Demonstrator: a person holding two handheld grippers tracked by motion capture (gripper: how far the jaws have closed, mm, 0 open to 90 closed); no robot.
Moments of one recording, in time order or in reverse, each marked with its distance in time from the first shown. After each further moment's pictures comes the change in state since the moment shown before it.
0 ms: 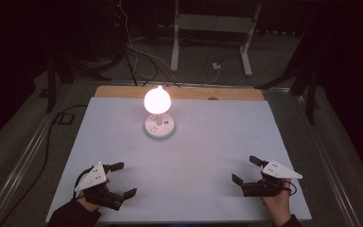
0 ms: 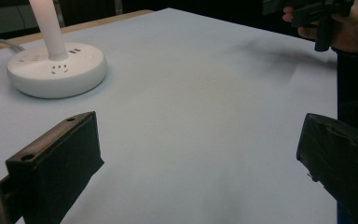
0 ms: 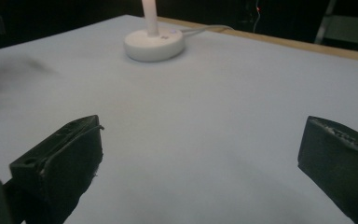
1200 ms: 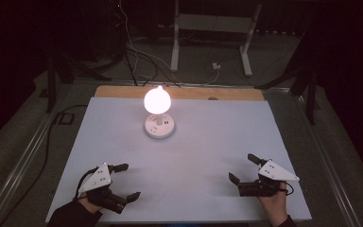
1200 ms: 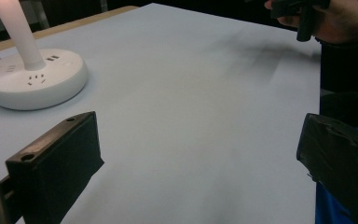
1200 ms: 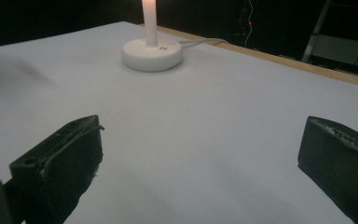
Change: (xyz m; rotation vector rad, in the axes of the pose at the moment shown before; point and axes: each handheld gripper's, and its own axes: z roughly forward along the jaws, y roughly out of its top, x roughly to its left) left arm -0.011 0.015 0.004 0.044 -0.043 0.042; right arm 0.010 0.007 0.003 -0.033 -0.044 -0.052
